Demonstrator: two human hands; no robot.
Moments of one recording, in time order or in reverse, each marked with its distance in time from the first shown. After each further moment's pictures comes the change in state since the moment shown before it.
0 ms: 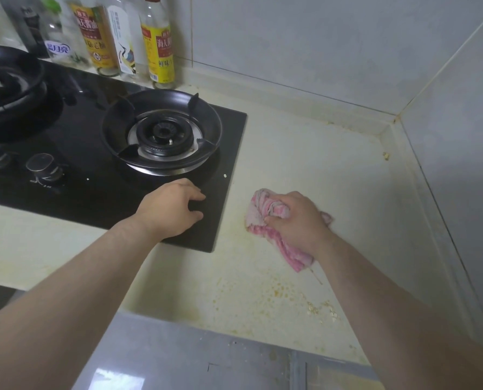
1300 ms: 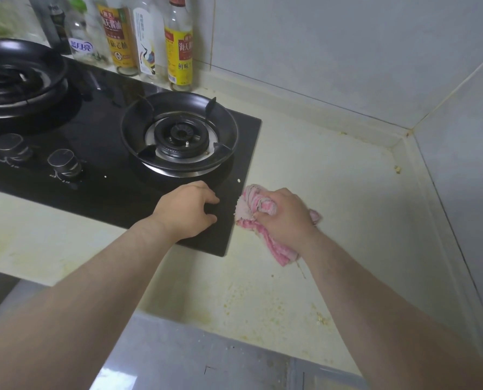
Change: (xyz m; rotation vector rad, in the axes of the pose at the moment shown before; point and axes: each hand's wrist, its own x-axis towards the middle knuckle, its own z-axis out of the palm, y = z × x) left_hand 0.000 -0.001 -0.002 -0.007 -0.015 -0.004; right_hand 0.016 -0.047 0.016 -0.075 -0.039 -0.021
